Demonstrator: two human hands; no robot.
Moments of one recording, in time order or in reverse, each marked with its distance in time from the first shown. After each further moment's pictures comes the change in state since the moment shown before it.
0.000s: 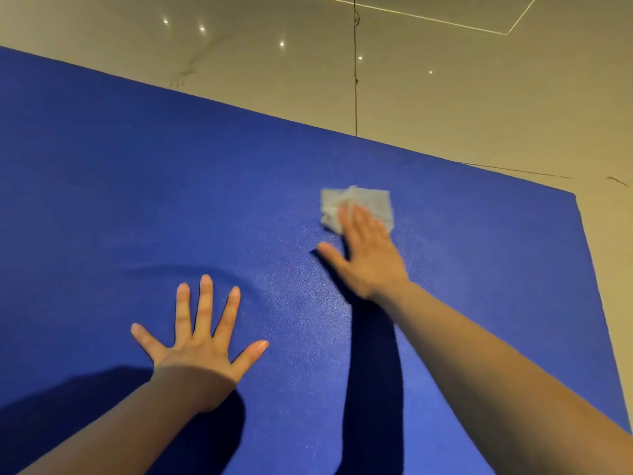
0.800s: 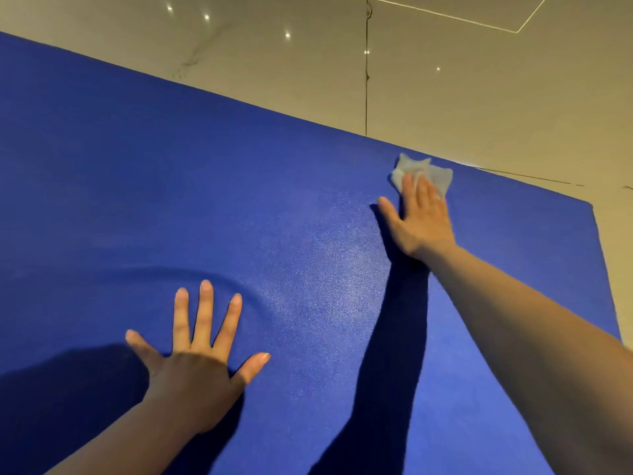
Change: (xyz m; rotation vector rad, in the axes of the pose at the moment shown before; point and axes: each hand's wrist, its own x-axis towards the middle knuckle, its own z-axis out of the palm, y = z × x) left_hand 0.016 -0.003 0.020 0.028 0.124 0.061; right_hand 0.052 0.062 -0.033 -0.016 0.065 0.302
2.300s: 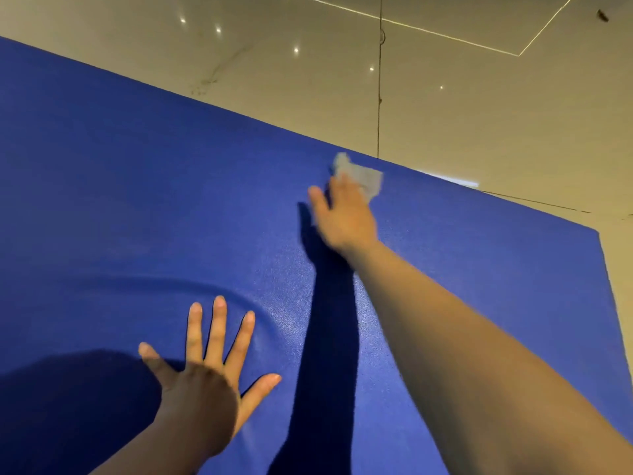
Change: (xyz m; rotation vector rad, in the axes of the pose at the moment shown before) left_hand 0.014 -0.008 0.028 -0.141 0.280 0.131; right_hand 0.010 -0.127 0.016 0.417 0.091 -0.214
